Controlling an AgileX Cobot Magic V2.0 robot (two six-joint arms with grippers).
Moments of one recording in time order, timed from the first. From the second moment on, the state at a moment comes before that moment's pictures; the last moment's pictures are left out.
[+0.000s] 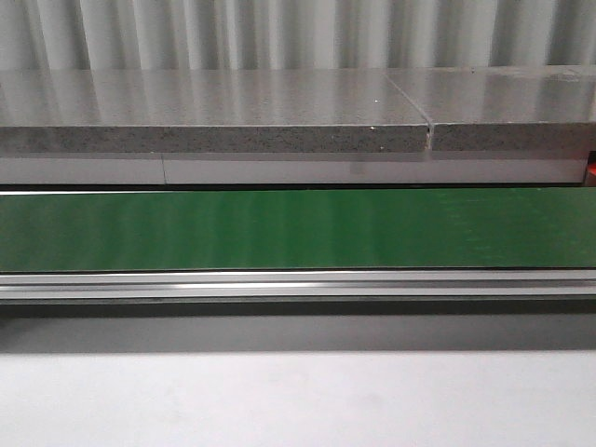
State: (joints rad) left arm 0.44 1.33 -1.13 -0.06 1.21 -0.03; right arm -0.14 -0.01 0.03 -0.01 0.04 0.04
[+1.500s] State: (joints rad) left arm 0.11 1.72 -1.56 -0.10 1.23 -0.01; right arm -0.14 -0.01 0.03 -0.01 0.04 0.04
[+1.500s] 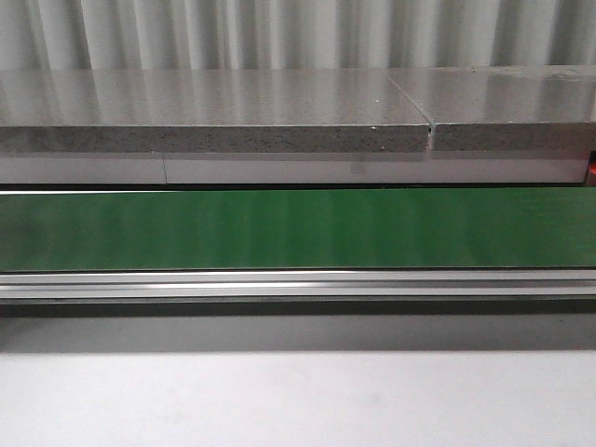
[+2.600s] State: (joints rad) left arm 0.63 1.50 -1.16 -0.09 1.23 -0.02; right arm -0.14 -0.01 0.03 -0.01 0.04 0.04
